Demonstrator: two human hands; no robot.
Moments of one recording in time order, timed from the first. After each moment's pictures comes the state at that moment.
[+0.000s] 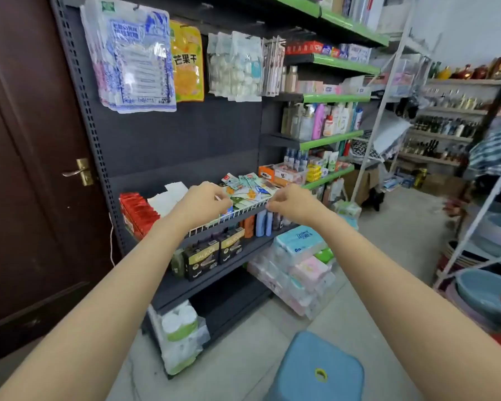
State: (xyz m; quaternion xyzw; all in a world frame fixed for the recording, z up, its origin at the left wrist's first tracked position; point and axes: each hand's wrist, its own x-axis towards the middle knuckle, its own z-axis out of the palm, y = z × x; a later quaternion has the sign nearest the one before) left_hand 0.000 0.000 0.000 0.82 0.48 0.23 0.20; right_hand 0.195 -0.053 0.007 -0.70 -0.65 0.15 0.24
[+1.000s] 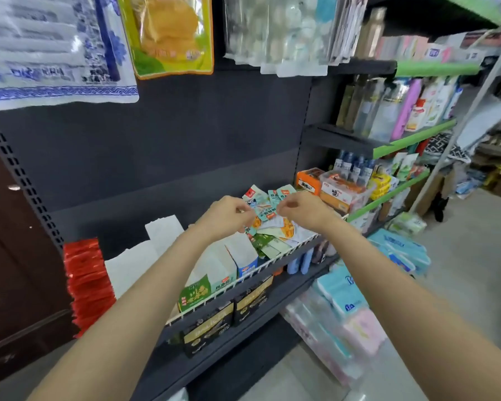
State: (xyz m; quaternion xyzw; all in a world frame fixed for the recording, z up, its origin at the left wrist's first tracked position) left_hand 0.101 0.435 -0.069 0.76 0.51 0.21 0.34; right_hand 0.287 0.418 -0.064 -0.68 -0.66 0.21 0.25
